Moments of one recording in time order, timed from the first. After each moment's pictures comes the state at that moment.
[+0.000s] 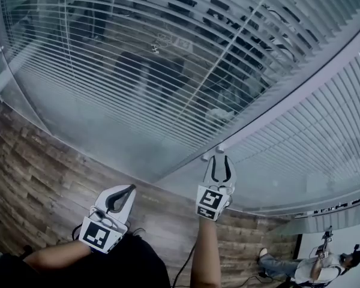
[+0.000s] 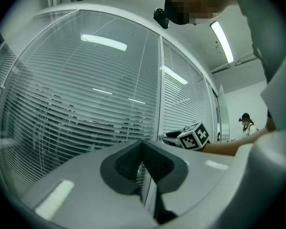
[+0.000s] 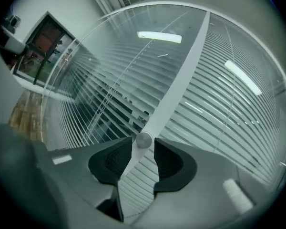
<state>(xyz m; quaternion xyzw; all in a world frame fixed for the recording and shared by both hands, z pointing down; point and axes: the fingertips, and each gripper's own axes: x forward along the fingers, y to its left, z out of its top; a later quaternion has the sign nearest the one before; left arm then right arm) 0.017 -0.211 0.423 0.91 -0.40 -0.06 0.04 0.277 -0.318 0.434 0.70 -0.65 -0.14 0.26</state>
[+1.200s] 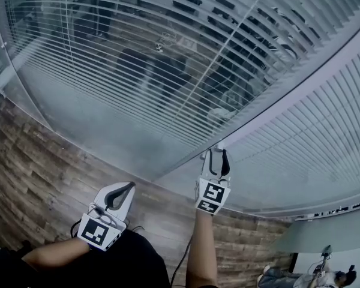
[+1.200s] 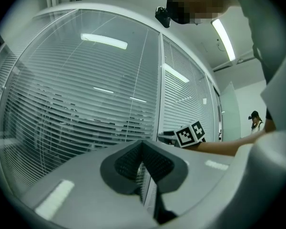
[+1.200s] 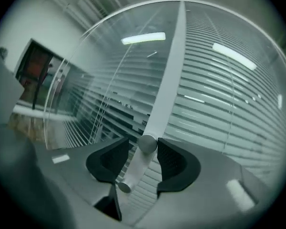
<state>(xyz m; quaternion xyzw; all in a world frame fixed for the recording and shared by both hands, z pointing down) 0.025 -0.211 0.428 0.91 -0.42 -0.04 0.05 0.276 -0.339 0.429 0.70 -0.69 -0.08 0.19</state>
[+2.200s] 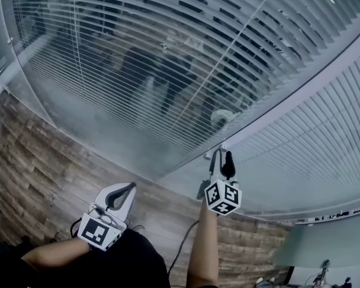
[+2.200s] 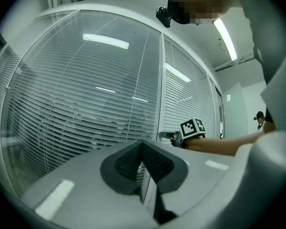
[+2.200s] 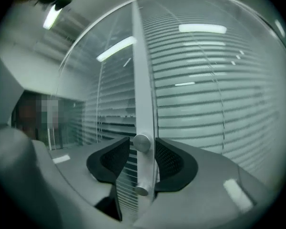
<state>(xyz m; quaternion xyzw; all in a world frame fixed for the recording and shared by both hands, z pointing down) 0.022 -0.201 0.432 0.90 -0.43 -0.04 0.06 0.296 -0.335 0.427 0.69 -0.72 0.05 0.02</state>
